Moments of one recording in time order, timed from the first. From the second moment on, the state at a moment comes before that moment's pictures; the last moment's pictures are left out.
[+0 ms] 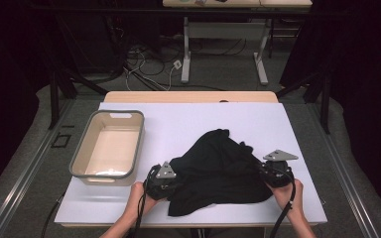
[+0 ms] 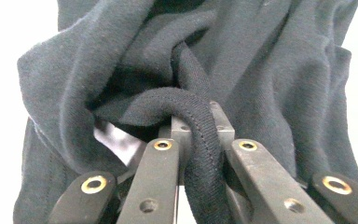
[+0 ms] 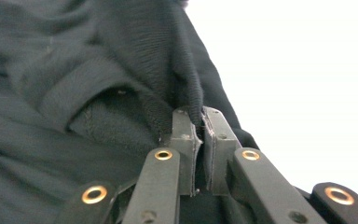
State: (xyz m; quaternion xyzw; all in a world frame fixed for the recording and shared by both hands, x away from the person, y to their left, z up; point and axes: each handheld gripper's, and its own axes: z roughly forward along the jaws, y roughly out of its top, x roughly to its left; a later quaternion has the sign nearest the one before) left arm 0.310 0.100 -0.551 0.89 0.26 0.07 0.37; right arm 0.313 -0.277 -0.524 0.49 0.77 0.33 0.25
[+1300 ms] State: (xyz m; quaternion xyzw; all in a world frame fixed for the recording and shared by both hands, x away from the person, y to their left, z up) left arm 0.327 0.084 -0.540 0.88 0.27 0.14 0.36; right arm 0.303 -0.304 -0.535 0.55 0.77 0.28 0.17
